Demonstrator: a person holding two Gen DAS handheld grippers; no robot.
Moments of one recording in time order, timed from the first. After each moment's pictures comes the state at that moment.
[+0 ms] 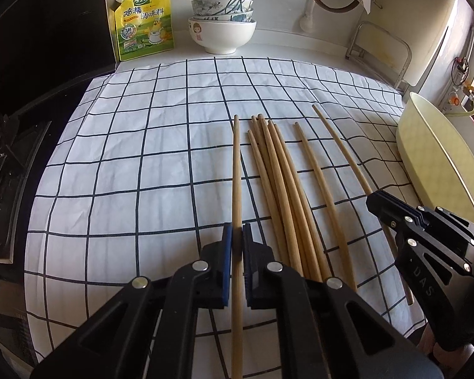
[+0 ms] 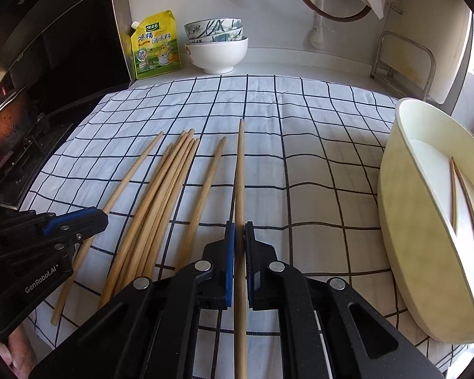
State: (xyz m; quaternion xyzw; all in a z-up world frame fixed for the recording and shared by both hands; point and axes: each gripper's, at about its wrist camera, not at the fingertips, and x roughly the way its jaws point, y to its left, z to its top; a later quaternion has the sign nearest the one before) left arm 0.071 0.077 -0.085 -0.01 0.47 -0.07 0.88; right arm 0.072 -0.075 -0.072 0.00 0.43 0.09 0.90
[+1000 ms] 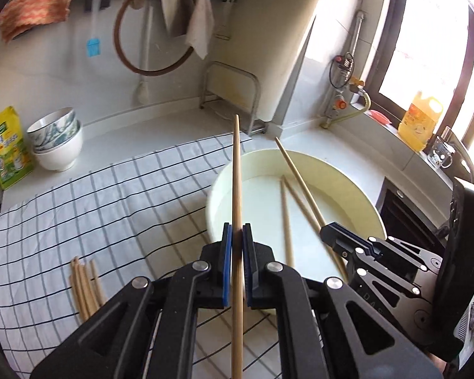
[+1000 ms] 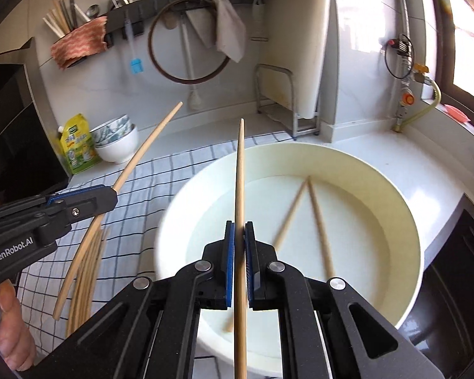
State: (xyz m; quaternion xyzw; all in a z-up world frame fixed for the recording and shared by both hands) left arm 0.099 -0.119 0.036 0.02 0.38 -0.30 0.88; right arm 0.039 -0.268 0.008 0.09 0.36 -0.05 0.93
